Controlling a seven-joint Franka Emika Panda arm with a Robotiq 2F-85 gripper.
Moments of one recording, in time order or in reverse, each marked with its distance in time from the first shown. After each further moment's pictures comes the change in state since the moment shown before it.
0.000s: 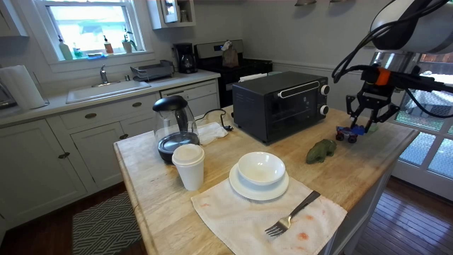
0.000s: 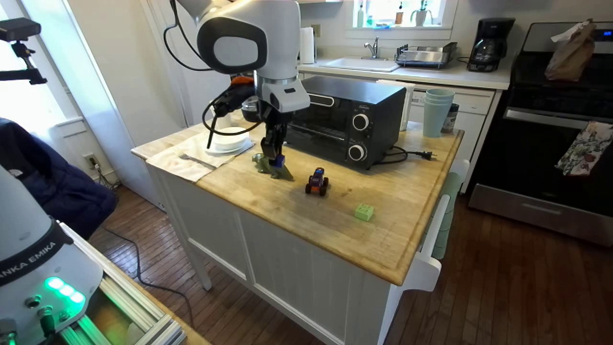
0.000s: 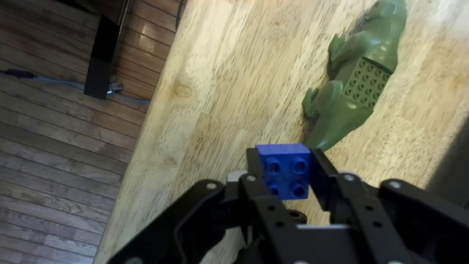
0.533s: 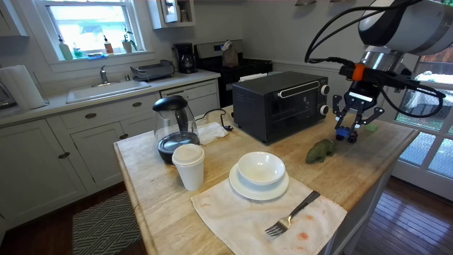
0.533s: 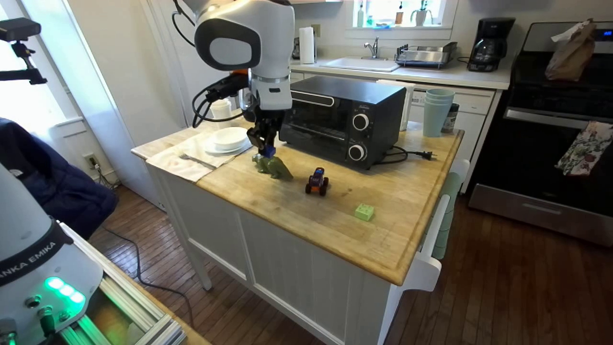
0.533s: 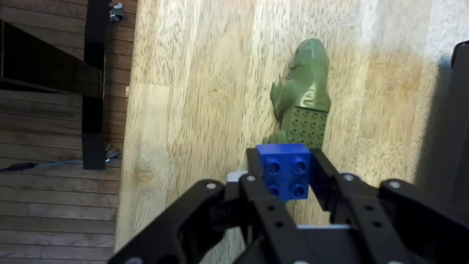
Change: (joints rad) arm 0.032 0.008 0.045 0.018 0.149 -0.026 0.223
